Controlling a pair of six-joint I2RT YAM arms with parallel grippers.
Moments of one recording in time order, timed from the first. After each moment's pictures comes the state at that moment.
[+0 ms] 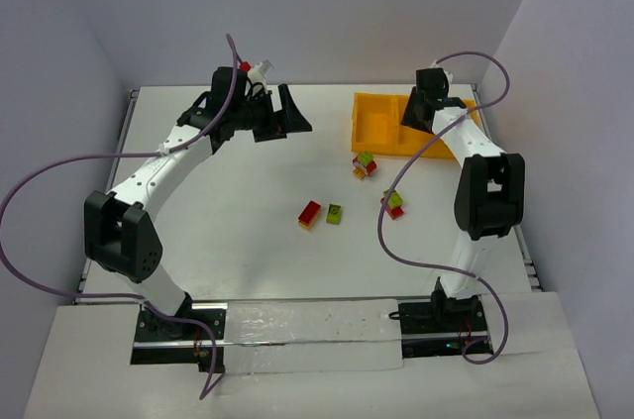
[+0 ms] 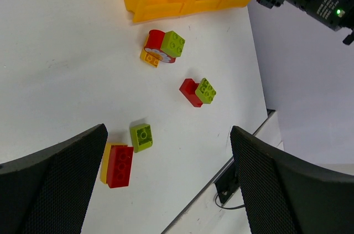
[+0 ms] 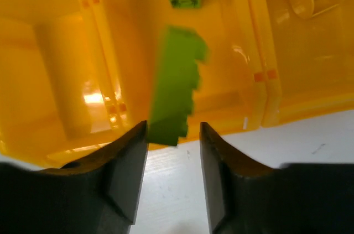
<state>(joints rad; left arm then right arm) -0.44 1.65 1.48 -0.40 0.46 -0.59 0.07 1.87 1.50 -0.44 0.23 0.35</state>
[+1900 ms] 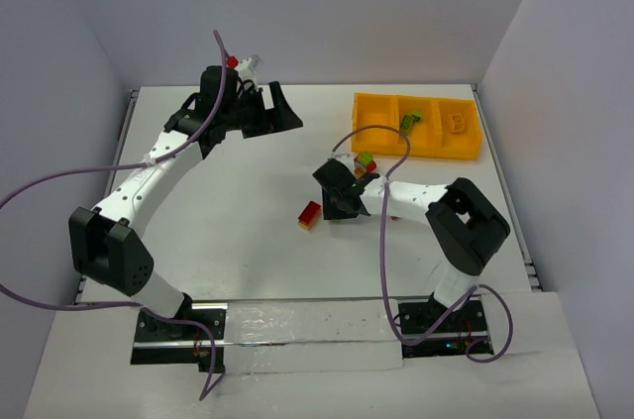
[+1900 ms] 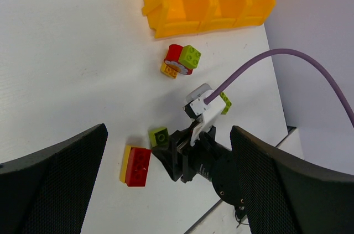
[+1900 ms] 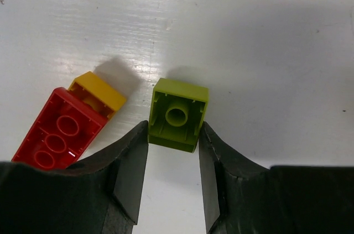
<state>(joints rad) -0.44 1.56 1.47 -0.44 0.34 -0.54 0.77 1.71 0.99 -0.36 0.24 0.65</state>
